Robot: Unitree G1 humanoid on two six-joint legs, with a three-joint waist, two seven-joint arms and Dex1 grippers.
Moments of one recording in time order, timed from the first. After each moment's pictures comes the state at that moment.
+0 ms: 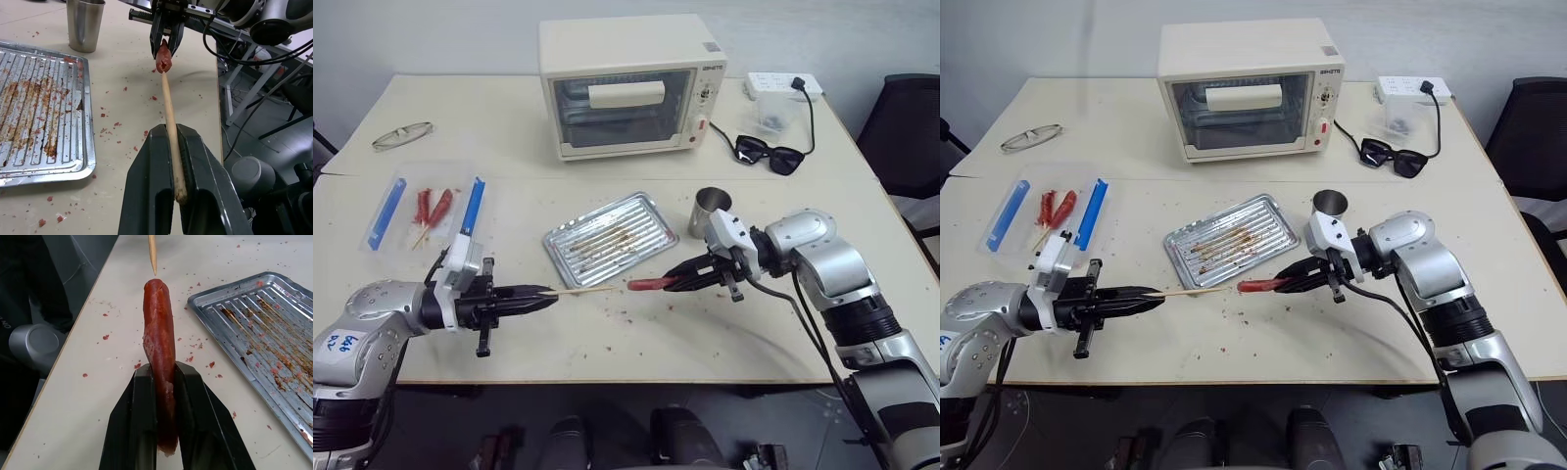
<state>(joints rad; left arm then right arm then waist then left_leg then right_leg) -0.15 0.83 0.21 -0.22 -0.72 0.51 -1.20 -0.74 -0.63 0.25 0.15 0.32 0.29 1.52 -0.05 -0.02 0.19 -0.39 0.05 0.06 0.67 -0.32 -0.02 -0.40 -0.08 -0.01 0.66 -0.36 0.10</state>
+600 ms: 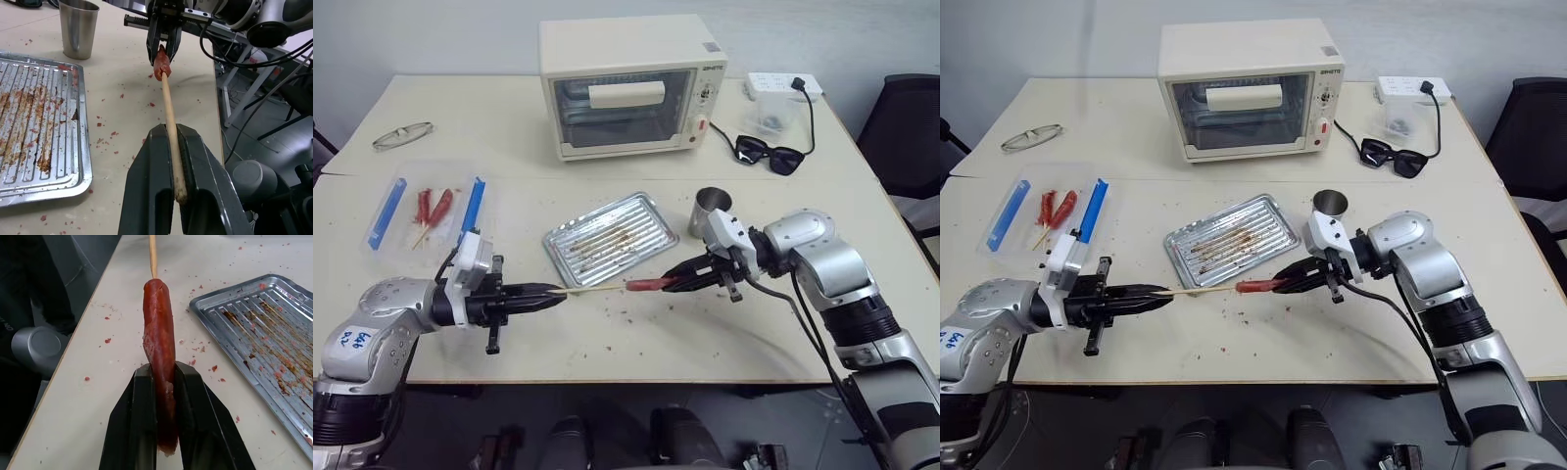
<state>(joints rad) -0.19 0.79 0.18 -0.22 -0.70 0.50 -1.20 -0.74 -0.62 0.26 0.12 0.32 0.31 1.52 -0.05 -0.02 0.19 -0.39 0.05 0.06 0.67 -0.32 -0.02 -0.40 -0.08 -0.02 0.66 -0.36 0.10</state>
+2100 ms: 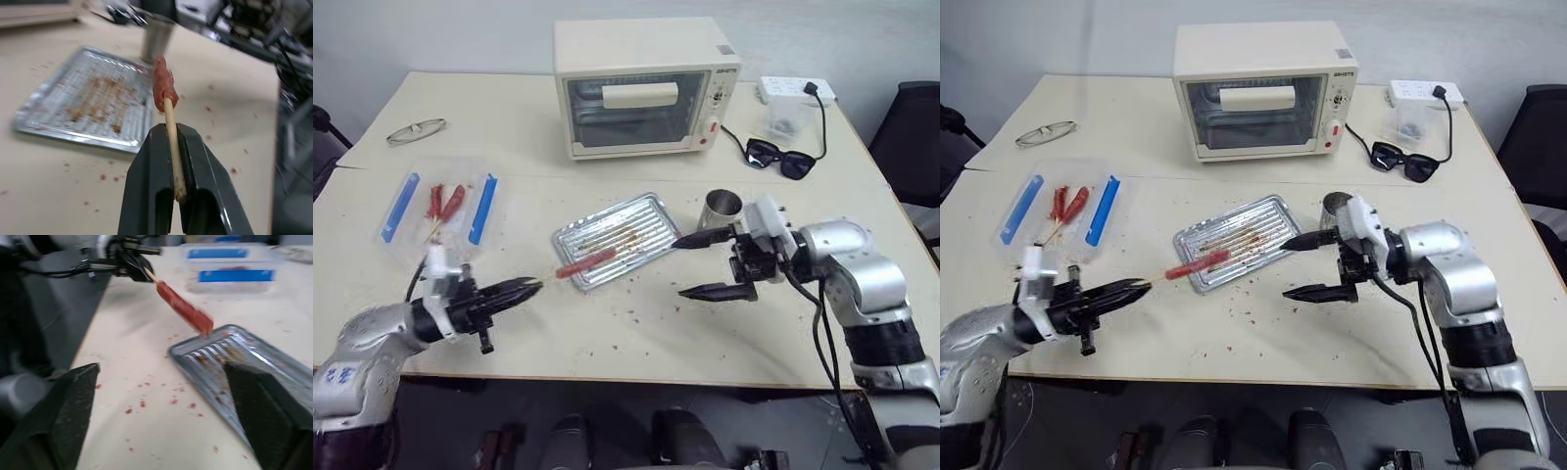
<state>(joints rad) 0.01 0.60 0.44 -0.28 -0.72 0.47 -0.96 -0.54 -0.63 -0.02 -0.05 0.46 0.34 1.40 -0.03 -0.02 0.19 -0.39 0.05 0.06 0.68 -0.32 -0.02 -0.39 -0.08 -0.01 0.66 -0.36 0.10</state>
